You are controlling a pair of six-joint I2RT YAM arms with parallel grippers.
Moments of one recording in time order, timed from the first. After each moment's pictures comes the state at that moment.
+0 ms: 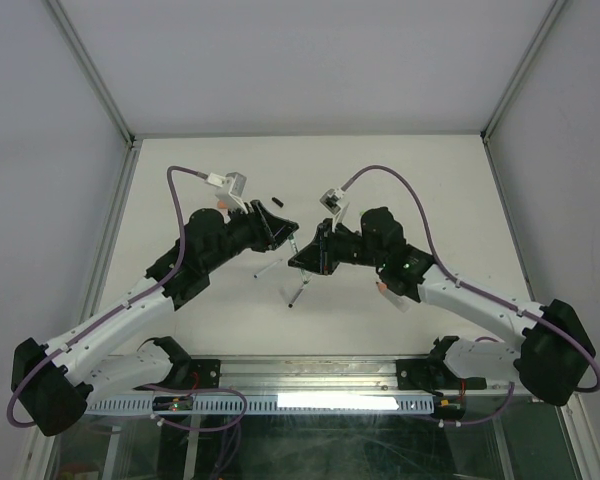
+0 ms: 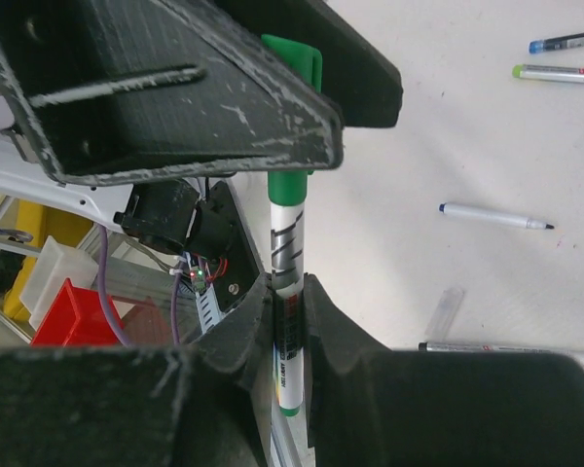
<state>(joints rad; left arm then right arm) -0.72 0.98 0.77 0.07 0.07 -0.71 0.81 1.18 0.75 0.18 -0.49 0.55</state>
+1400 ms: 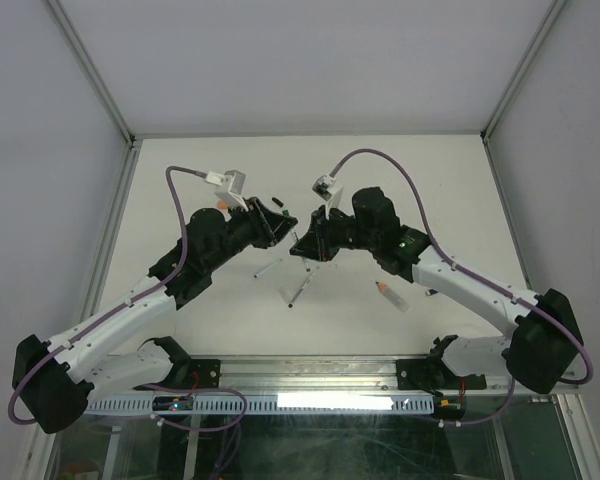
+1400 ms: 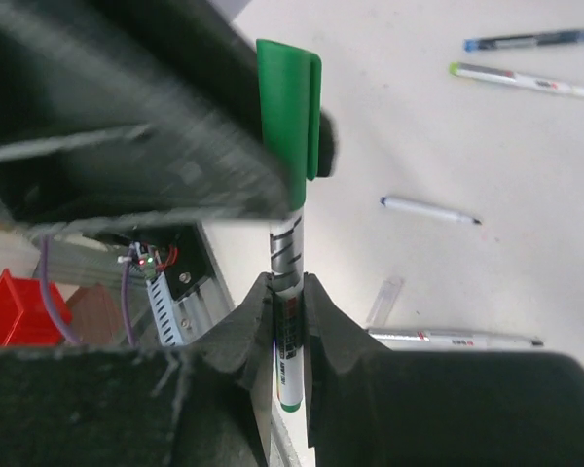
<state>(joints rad) -0.72 1.00 0.78 0.14 0.01 -0.71 0.76 1.29 0.98 -0.06 -0.52 0.37</state>
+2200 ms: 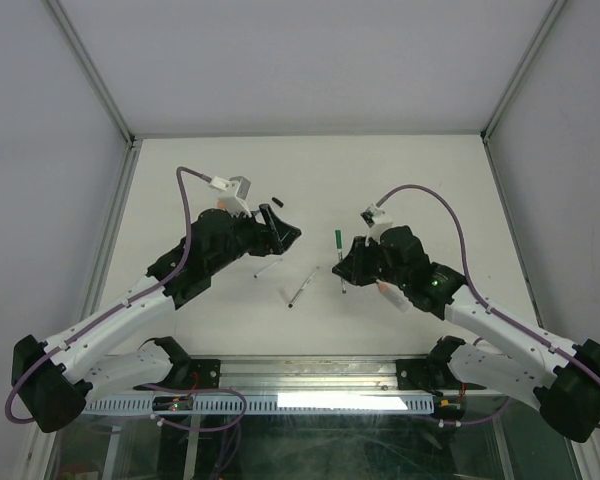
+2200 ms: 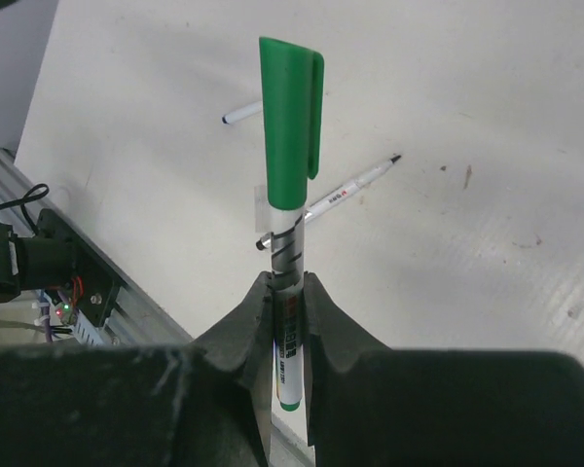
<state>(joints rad) -0.75 0.99 0.80 -0.07 -0.01 -0.69 0.75 0.94 0.63 -0.21 -0.13 0.56</state>
